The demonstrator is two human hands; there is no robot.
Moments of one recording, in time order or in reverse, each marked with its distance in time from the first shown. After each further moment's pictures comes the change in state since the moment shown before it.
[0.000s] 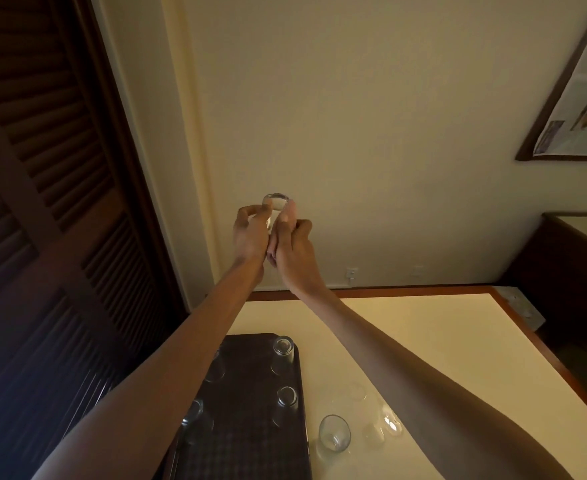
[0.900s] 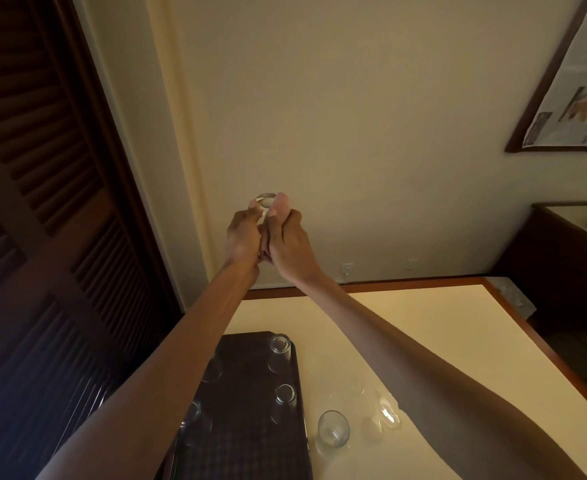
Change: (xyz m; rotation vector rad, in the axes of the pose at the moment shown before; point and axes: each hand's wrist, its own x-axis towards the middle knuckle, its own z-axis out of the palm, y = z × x) left_hand 0.002 -0.006 -0.002 0.026 -0.027 -0.032; right_hand 0.013 -0.003 -0.009 -0.152 -0.005 -0.045
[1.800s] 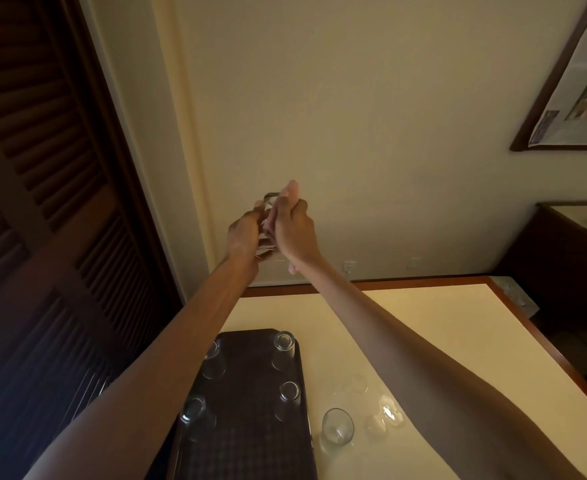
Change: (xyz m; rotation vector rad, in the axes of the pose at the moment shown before) left_hand 0.006 0.000 -0.011 -0.027 -0.078 -0.109; right_hand 0.021 -0.005 0.014 0.013 0.102 0.152
